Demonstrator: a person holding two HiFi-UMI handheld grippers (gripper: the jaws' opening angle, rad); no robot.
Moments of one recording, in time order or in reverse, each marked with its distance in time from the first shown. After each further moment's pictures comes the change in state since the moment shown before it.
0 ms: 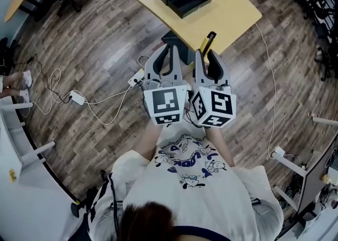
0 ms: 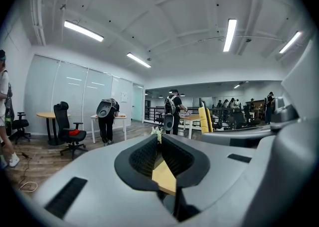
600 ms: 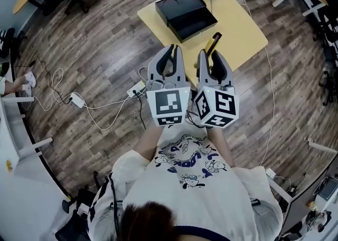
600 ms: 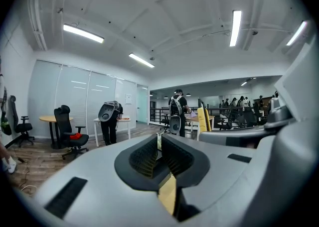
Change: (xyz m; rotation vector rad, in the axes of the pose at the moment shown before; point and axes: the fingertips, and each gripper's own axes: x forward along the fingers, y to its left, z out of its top) left arm 0.131 0.000 0.036 0.010 -0.008 0.076; right arm 0.124 -0.065 0.049 0.015 0.001 0.075
